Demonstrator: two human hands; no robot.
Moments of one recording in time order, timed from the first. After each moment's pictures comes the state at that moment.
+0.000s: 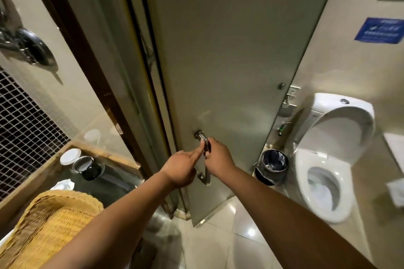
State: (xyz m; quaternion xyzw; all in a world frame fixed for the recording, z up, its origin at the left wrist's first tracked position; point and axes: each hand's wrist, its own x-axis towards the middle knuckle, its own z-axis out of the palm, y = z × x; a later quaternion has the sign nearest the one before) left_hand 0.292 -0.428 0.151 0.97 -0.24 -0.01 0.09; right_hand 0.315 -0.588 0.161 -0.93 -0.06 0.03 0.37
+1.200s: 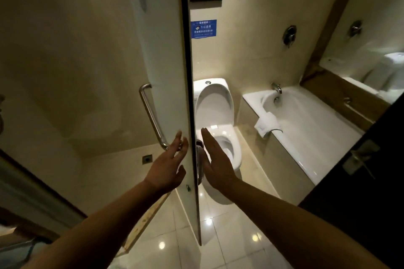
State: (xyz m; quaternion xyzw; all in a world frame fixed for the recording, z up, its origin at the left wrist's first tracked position) left_hand 0.176 -0.703 0.176 0.85 -0.48 0.07 0.20; right_hand 0.084 -0.871 0.172 -0.86 0.04 -0.28 0.43
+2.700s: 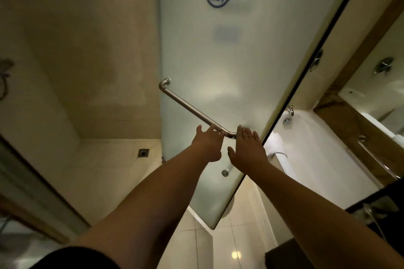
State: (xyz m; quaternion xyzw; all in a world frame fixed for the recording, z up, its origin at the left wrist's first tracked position) left_hand 0.242 -0.882 0.210 0.92 -0.40 -0.04 -0.02; right_hand 0.152 -1.011 0.210 -0.99 0.15 -0.03 -0.03
